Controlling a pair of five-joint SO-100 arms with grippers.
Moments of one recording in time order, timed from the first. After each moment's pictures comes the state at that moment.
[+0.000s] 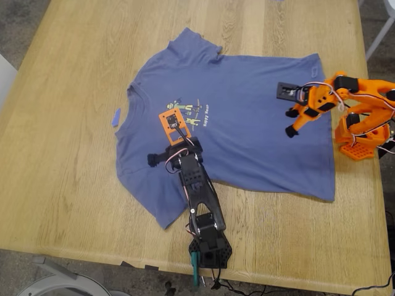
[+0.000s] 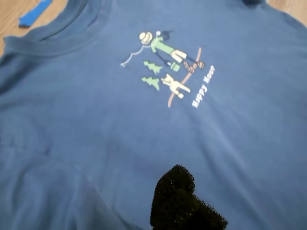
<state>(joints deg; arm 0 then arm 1) -17.1 129.3 108.8 59.4 -96.3 -5.8 130.1 111.7 67.1 -84.8</state>
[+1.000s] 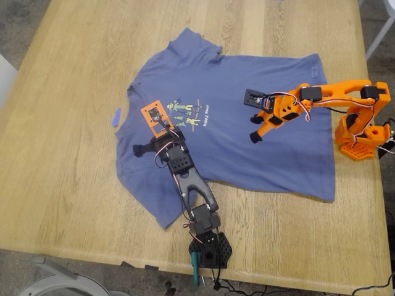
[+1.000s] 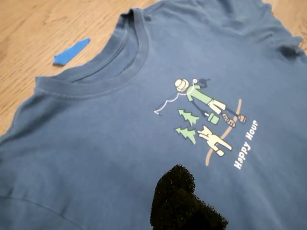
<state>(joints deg) -25.2 112.6 108.8 35.7 -94.7 -7.7 100.5 99.1 40.4 -83.2</state>
